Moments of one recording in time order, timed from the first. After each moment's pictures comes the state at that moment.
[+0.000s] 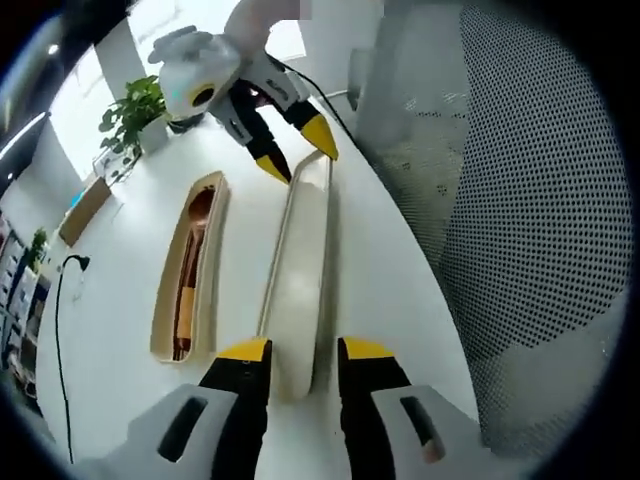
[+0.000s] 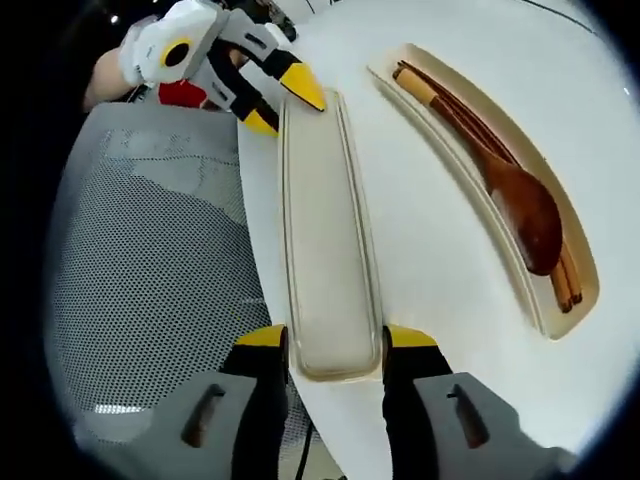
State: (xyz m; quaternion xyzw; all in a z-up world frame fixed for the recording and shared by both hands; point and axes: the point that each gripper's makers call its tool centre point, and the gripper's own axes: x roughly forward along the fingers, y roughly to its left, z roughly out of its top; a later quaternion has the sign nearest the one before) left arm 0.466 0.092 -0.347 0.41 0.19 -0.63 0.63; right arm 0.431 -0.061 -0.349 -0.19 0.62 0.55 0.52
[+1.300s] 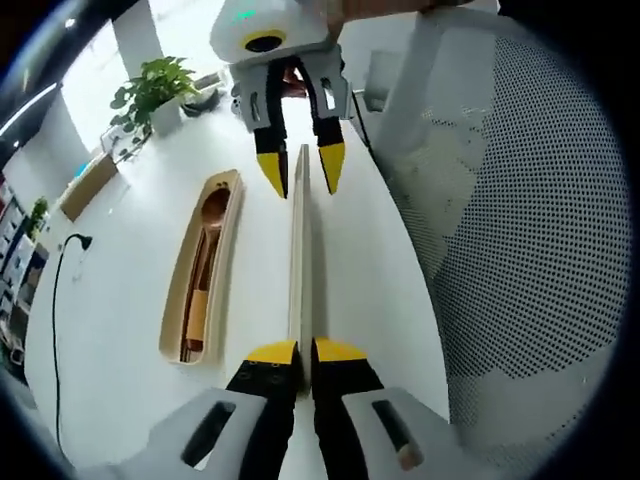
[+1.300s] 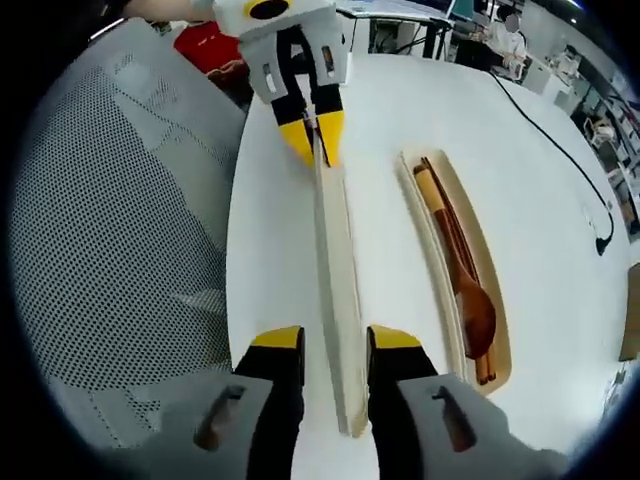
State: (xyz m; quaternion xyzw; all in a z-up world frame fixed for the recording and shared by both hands) left arm 0.466 0.084 -0.329 0.35 0.26 -0.62 0.65; right arm 0.454 -0.028 -0.335 -0.37 0.41 0.57 0.61
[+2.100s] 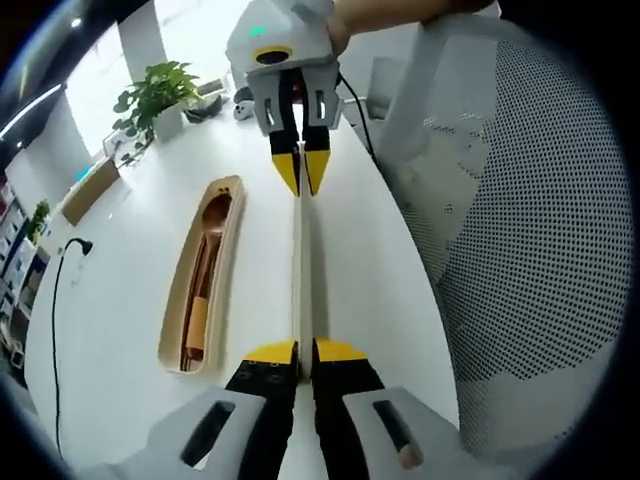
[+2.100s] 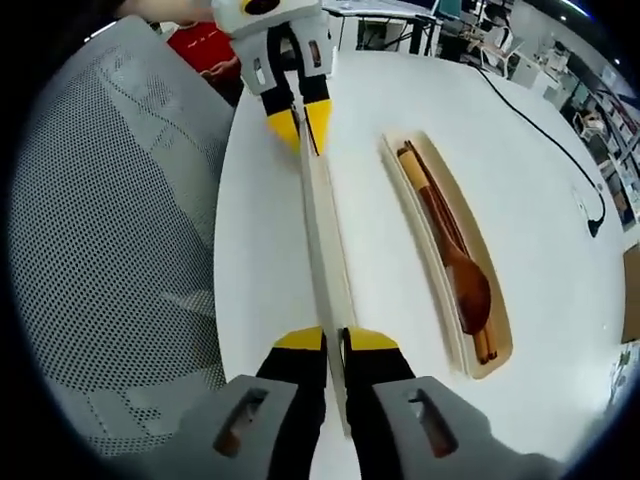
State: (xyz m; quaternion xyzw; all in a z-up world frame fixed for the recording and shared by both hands) left arm 0.468 0.078 -0.334 0.36 0.23 -0.63 0.65; right arm 0.462 -0.046 -0.338 -0.35 0.42 0.55 0.63
